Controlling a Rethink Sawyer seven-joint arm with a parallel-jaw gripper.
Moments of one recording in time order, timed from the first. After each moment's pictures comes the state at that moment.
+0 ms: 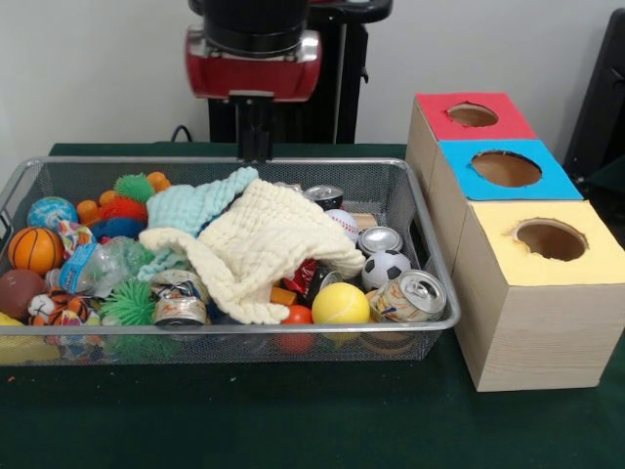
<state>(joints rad) -0.55 -0.70 0.40 1.37 -0.42 1.09 1.69</state>
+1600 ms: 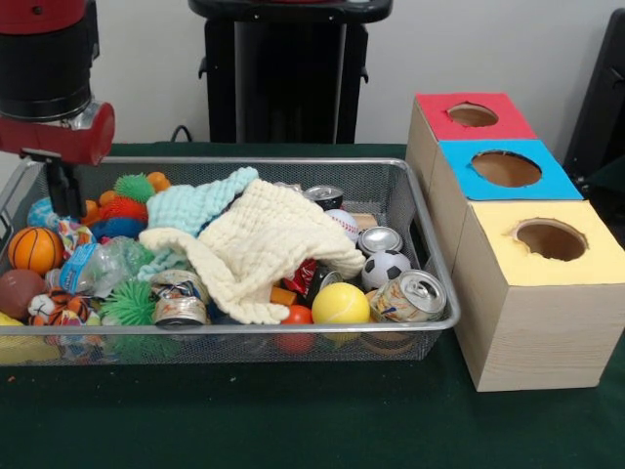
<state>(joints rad) -0.76 -0.58 0.39 1.31 -0.50 0.95 1.69</state>
